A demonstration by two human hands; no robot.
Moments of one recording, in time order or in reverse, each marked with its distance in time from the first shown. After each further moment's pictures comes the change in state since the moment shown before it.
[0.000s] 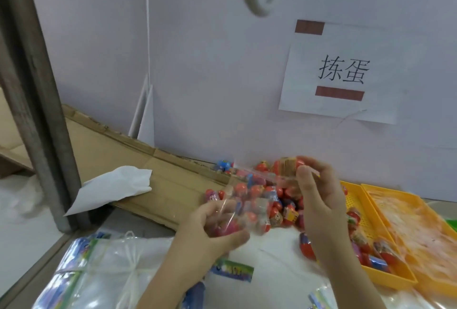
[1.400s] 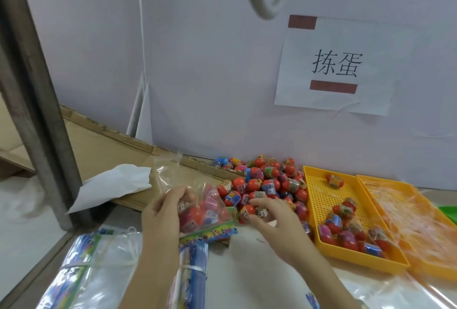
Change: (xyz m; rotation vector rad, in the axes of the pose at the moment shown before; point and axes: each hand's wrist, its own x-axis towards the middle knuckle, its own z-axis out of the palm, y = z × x) left_hand 0.002 0.009 -0.016 -0.364 0.543 0.004; right_hand -0.028 0.065 0.003 -0.657 -0.456 0.255
